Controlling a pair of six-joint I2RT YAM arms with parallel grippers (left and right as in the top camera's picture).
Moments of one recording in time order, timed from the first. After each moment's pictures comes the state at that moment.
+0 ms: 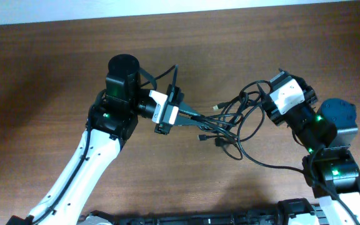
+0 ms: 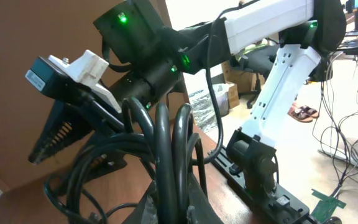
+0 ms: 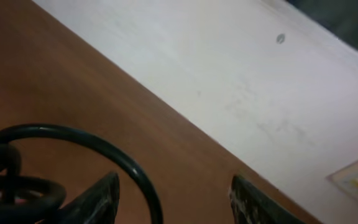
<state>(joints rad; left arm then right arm) -0.41 1.38 1.07 0.06 1.55 0.57 0.05 0.79 0.76 -0.21 -0.26 -0.56</state>
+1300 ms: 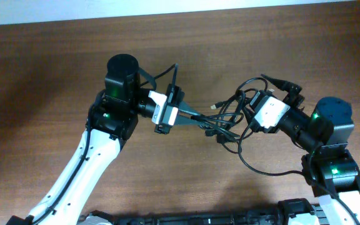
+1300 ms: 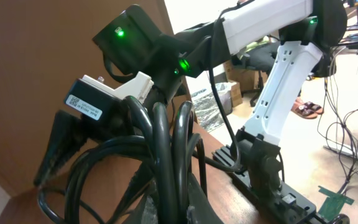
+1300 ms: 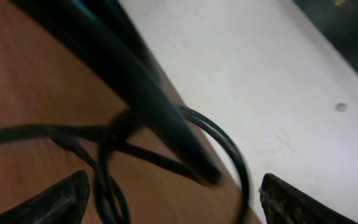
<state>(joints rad) -0.40 1.38 1.07 0.09 1.55 0.57 0.05 0.80 0.76 -0.28 -0.49 -0.88</state>
